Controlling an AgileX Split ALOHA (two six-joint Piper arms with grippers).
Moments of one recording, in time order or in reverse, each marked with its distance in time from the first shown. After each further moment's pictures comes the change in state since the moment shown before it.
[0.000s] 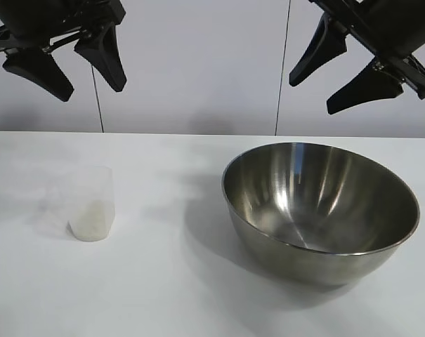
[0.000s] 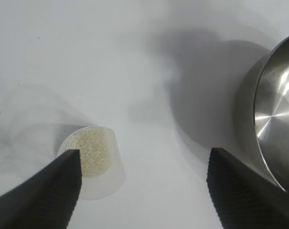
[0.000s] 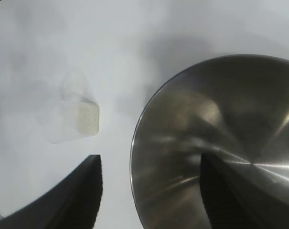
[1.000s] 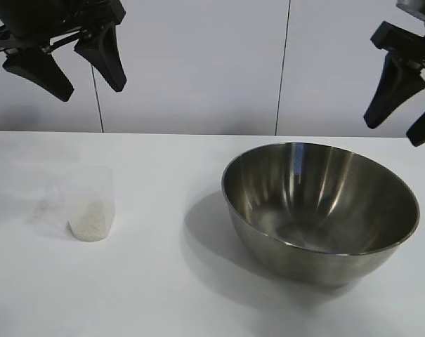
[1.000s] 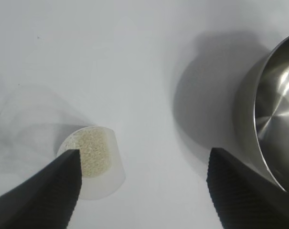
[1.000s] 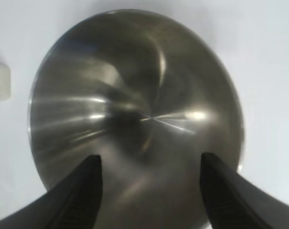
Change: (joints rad) left arm 0.000 0.000 0.000 0.000 0.000 0.000; right arm -0.166 0.000 0.000 -0.312 0.190 -0.003
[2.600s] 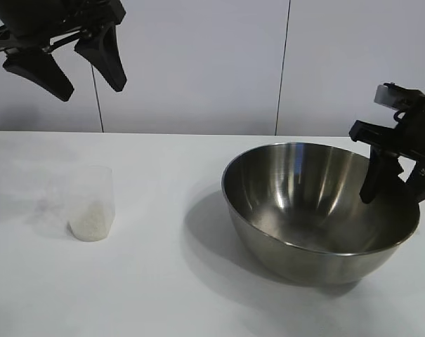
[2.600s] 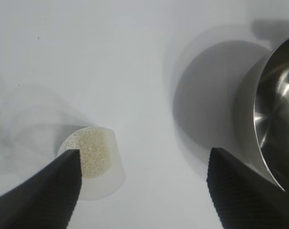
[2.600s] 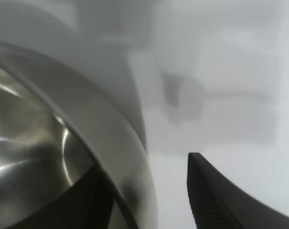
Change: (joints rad) left arm 0.000 0.000 0.000 0.000 -0.001 0.000; right arm -0.001 0.310 0.000 0.000 -0.166 0.029
